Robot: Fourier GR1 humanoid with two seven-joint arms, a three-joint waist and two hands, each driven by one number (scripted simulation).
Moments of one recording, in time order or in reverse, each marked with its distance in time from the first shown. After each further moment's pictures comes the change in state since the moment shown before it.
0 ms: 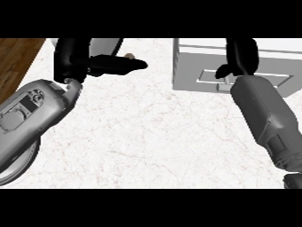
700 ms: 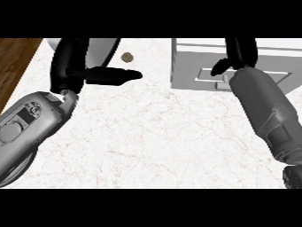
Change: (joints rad) left arm 0.093 0.005 0.017 -0.058 -0.030 -0.005 -0.037; right arm -0.075 -0.002 -0.125 0.067 -0.131 0.062 -0.193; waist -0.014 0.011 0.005
